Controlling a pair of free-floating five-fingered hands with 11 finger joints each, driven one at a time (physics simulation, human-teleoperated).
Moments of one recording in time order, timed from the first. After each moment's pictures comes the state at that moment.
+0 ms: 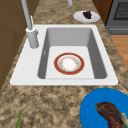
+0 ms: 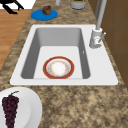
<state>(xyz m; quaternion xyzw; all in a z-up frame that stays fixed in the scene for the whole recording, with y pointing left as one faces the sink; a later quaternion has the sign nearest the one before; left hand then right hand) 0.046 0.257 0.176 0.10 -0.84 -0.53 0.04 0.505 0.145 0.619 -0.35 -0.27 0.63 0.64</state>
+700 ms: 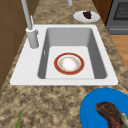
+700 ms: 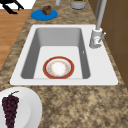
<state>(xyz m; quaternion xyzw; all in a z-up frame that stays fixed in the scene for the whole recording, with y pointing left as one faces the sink) 0.046 0.257 0.176 0.10 -0.84 -0.53 0.04 0.494 0.134 0.643 -0.39 -0.22 0.65 0.61</state>
